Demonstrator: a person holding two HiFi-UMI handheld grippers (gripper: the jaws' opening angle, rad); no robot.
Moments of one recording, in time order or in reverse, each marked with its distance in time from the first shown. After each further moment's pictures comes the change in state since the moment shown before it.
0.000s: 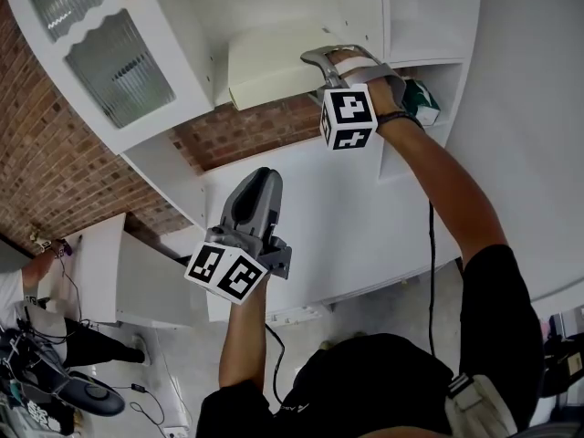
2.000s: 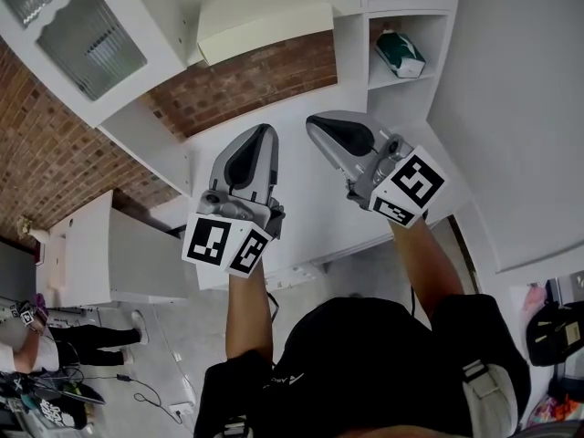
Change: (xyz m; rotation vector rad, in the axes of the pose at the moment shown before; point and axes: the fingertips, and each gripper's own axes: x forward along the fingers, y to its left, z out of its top) left arm 0.005 -0.049 -0.011 0.253 0.012 -0.043; right arm -0.211 0.063 0.064 1.312 -0.790 0.027
